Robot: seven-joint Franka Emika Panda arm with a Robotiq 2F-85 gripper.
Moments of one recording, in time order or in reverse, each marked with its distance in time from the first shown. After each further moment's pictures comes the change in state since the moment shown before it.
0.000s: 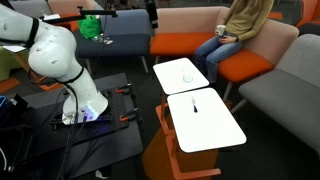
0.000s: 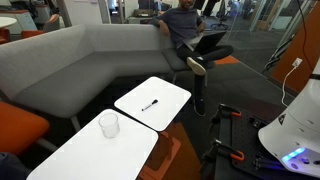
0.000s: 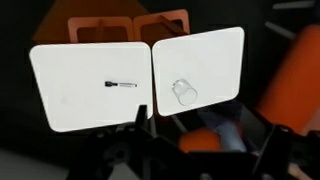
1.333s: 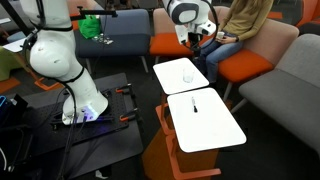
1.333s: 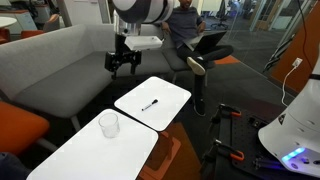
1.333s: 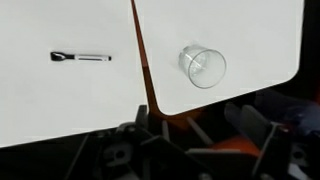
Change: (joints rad) arm 0.042 1.089 0.144 0.492 0.055 0.521 0.137
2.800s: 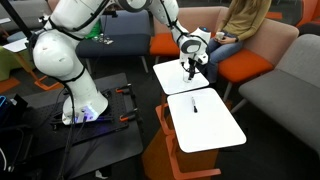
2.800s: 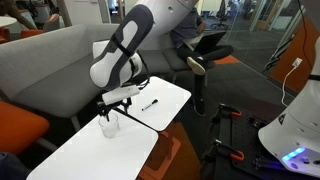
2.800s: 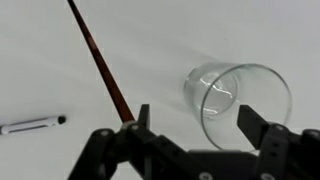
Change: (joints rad) arm 0.106 0.558 -0.032 0.409 -0.005 -0.031 0.301
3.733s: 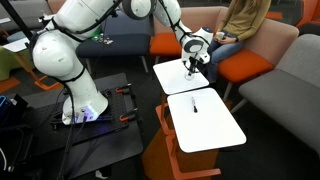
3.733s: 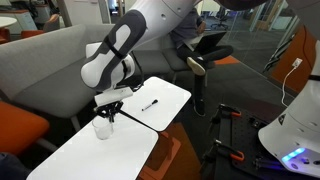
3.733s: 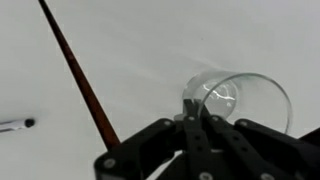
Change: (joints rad) arm -0.013 0.076 0.034 0.136 0.014 -0.079 -0.001
